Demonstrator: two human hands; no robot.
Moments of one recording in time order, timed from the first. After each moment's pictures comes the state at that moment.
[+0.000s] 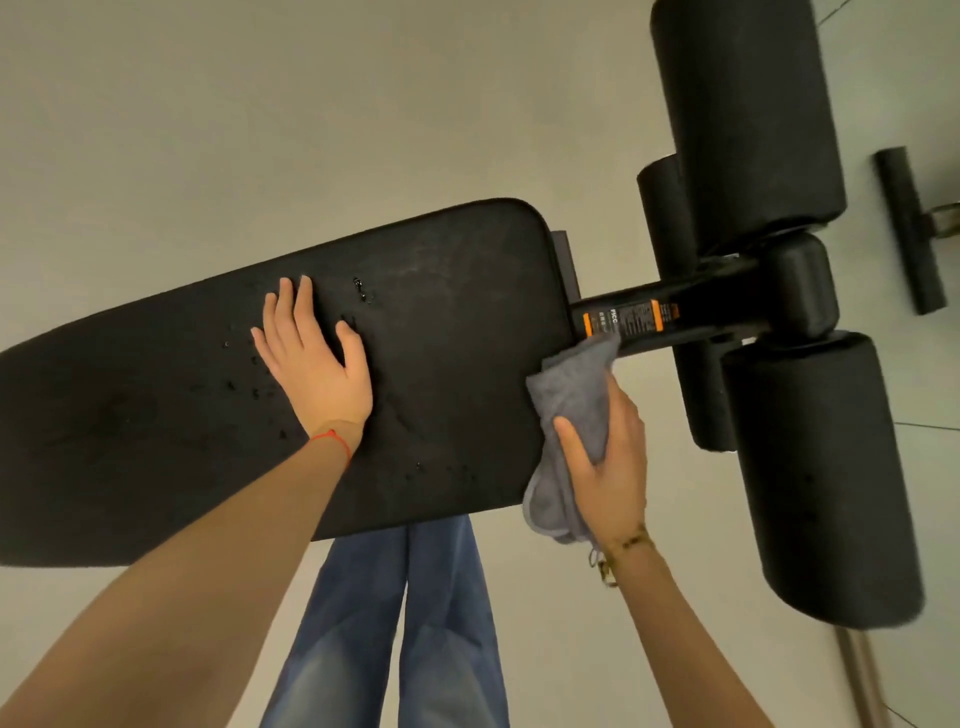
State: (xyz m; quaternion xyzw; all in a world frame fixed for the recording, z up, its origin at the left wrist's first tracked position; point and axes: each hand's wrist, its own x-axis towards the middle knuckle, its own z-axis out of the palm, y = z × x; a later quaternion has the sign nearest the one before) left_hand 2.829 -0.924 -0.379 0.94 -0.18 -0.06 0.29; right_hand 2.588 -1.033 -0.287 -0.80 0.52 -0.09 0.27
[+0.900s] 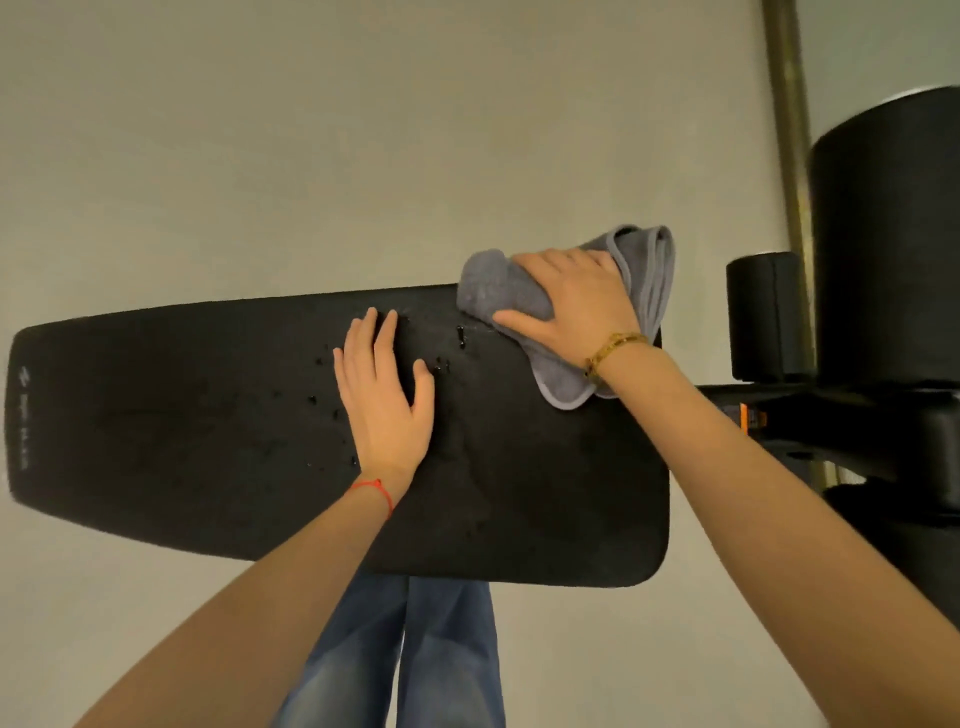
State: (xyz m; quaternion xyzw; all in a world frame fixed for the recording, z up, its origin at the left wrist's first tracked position) left_hand 2.847 -0.911 -0.370 0.93 -0.18 -0.10 0.30; right_hand 2.817 -1.144 -0.310 -0.98 0.13 0.13 0.11
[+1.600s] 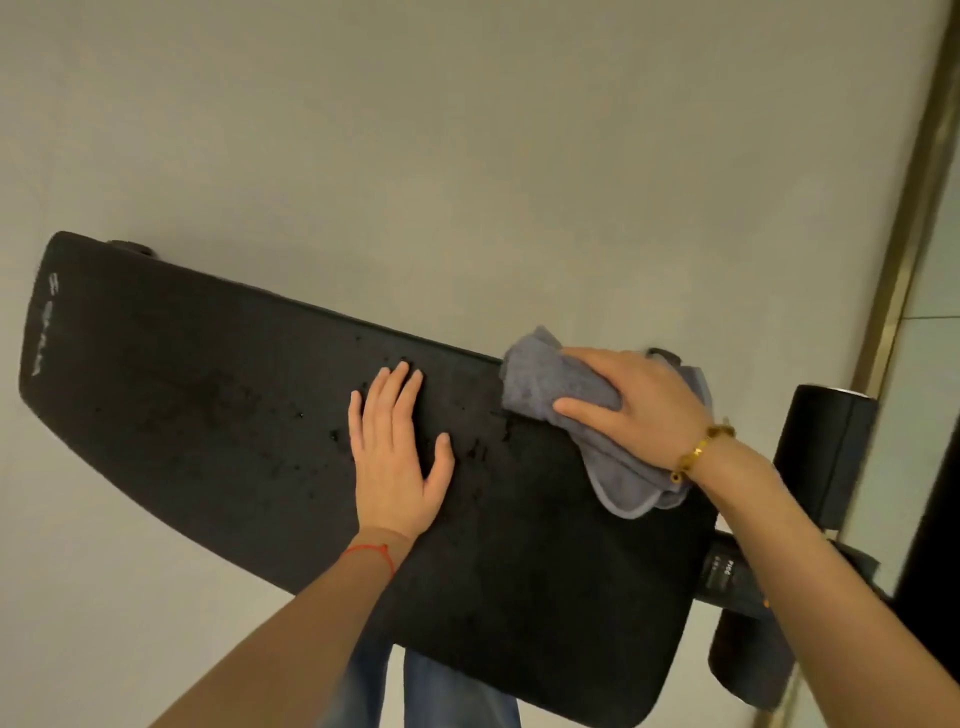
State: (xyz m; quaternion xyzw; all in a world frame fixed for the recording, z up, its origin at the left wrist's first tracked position) left_hand 2.861 -0.908 -0.375 0.94 -0.13 -0.13 0.28; right_hand 2.867 -1.175 -0.305 -0.91 0.04 0.28 0.30
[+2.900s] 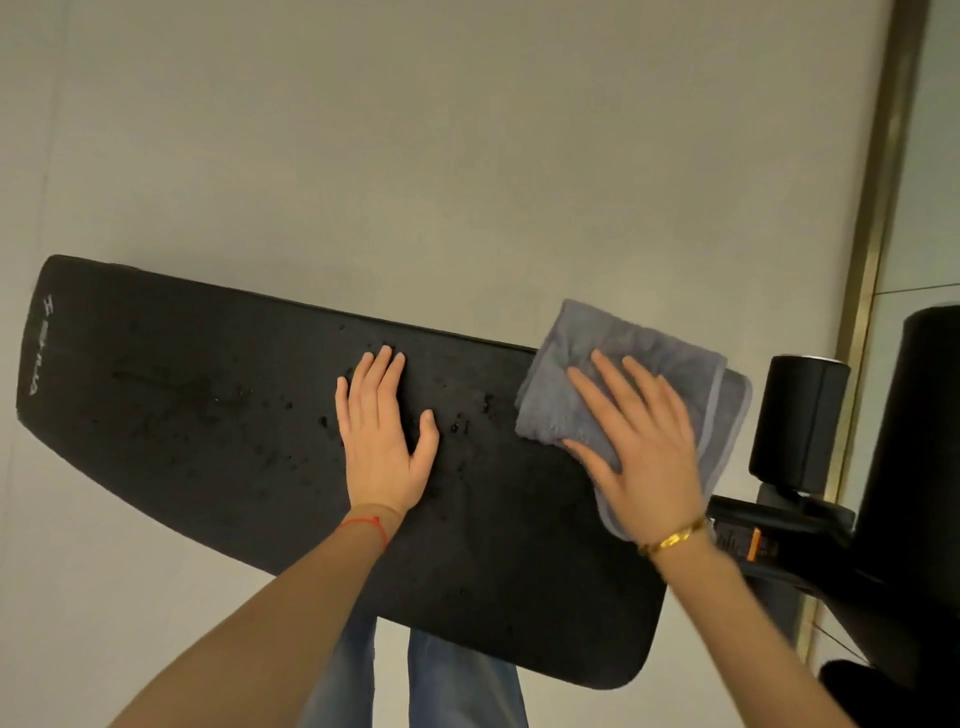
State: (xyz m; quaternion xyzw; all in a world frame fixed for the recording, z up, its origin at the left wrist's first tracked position) left_hand 2.858 -0.907 -0.378 0.94 -0.14 -0.13 0.27; right_hand 2.768 -1.141 -0.289 -0.98 0.11 0.13 0.11
